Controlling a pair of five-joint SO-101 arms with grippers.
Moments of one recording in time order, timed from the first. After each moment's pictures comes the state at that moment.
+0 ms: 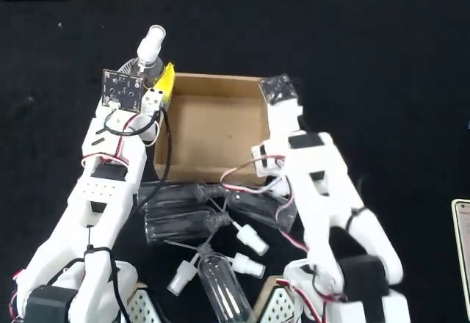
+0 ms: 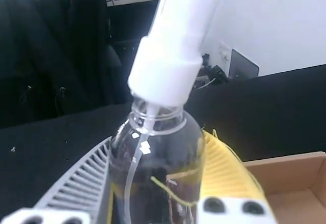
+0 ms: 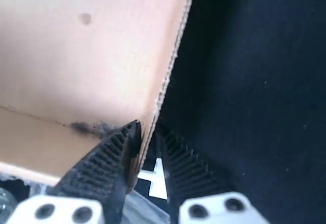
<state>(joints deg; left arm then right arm) 1.8 -30.7 63.4 -20.8 -7.3 -9.2 -17.5 50.4 48.1 2.9</state>
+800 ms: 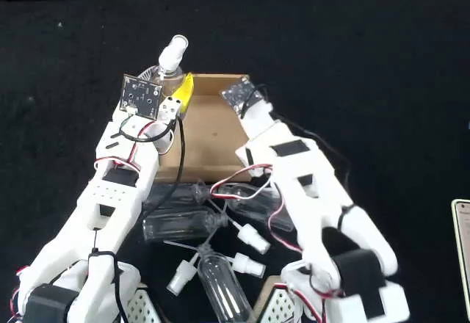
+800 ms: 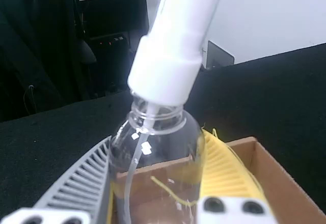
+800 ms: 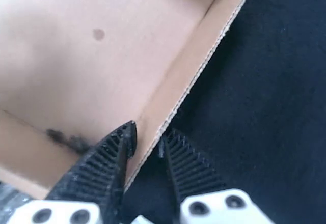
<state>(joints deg) 6.9 -30.7 65.1 -20.8 -7.3 -14.4 -12.8 50.7 32.5 23.3</state>
